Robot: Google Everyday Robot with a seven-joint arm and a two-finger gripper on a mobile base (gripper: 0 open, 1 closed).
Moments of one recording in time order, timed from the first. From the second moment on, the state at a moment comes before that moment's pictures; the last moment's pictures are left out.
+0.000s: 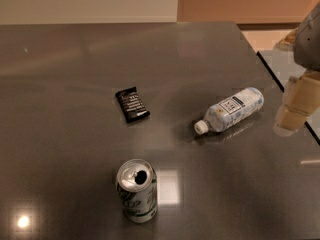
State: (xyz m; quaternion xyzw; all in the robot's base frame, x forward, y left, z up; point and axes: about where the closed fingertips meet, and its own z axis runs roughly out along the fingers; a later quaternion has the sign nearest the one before) arm 0.438 -0.217 0.976 -0.60 0.78 -0.03 0.16
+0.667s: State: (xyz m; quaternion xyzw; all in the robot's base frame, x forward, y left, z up) arm 0.439 -0.216 0.978 -0.61 0.78 -0.04 0.16
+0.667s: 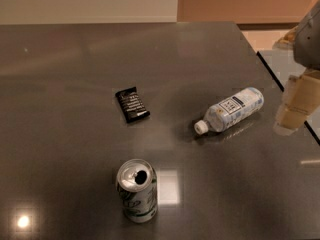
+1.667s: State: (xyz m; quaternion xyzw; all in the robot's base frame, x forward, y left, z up) arm 0.495 -0.211 0.938 -0.70 0.70 0.00 0.15
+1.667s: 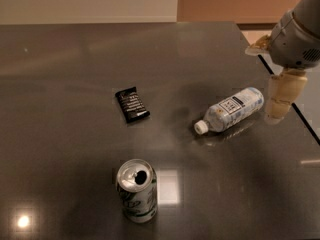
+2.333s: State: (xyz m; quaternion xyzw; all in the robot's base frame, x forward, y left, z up) arm 0.511 -0.211 0.899 -0.74 0.66 0.02 0.13
